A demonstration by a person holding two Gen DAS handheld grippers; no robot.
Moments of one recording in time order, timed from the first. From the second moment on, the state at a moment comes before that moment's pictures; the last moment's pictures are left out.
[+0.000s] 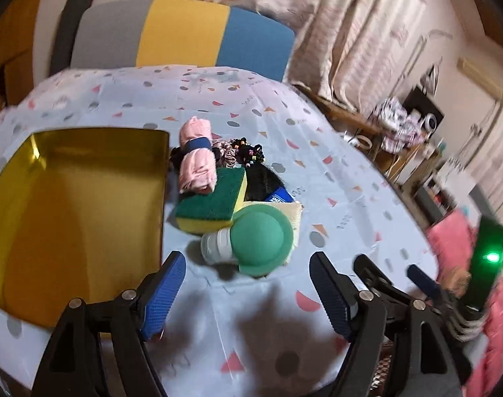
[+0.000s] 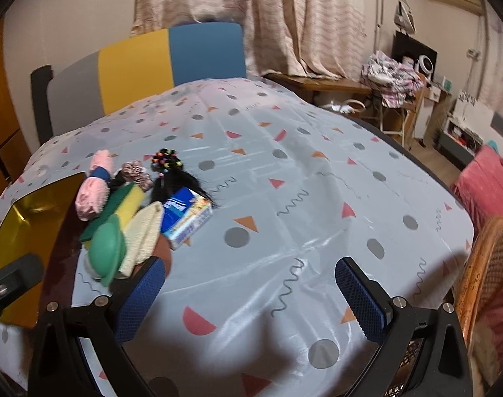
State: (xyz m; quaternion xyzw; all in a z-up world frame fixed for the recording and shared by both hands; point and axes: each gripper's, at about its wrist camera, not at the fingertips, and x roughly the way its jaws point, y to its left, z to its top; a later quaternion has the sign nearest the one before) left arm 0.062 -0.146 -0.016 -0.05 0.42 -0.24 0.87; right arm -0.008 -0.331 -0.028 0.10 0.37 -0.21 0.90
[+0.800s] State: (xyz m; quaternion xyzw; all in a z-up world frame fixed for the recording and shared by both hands) left arm 0.105 -0.175 -0.061 -0.07 0.46 -0.25 0.85; right arm -0.003 -0.356 -0.062 0.13 0.41 -0.24 0.87
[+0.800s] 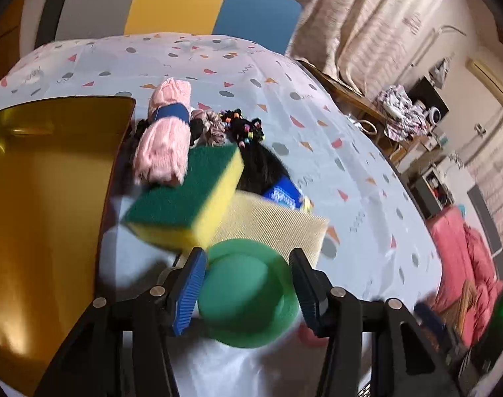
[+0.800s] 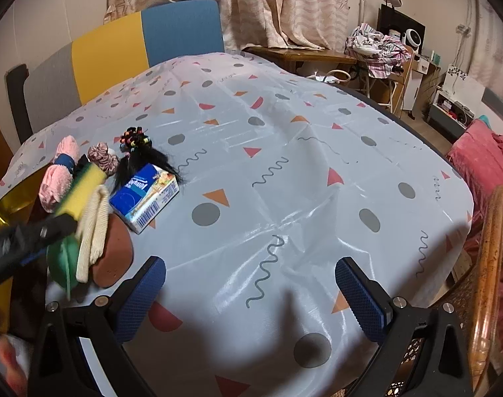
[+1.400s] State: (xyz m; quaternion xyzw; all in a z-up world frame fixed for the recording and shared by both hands) left arm 0.042 -0.136 -0.081 -0.04 0.47 -0.24 0.85; right arm -0.002 -0.341 -0.058 0.11 0.40 -0.22 0.88
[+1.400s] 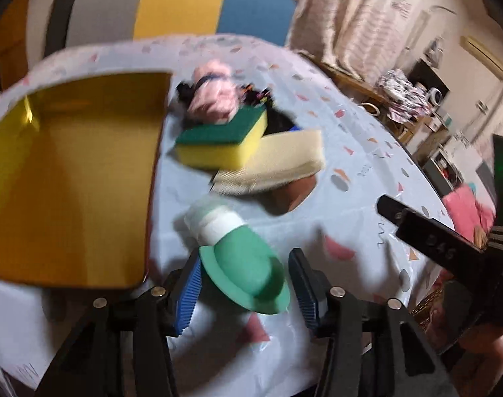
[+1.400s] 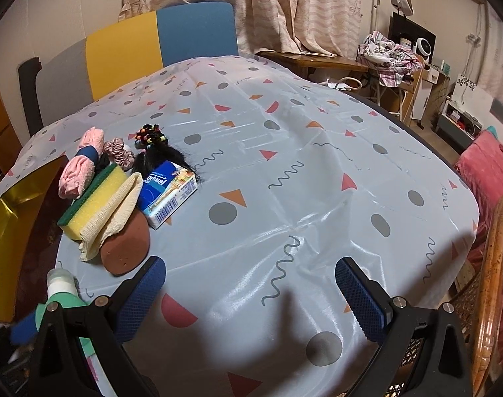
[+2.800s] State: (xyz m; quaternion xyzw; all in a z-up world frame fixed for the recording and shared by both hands) left arm 0.119 0.057 -0.053 -0.17 0.44 -0.12 0.88; right arm 0.102 -0.313 -0.073 0.24 0.42 -0.01 0.88
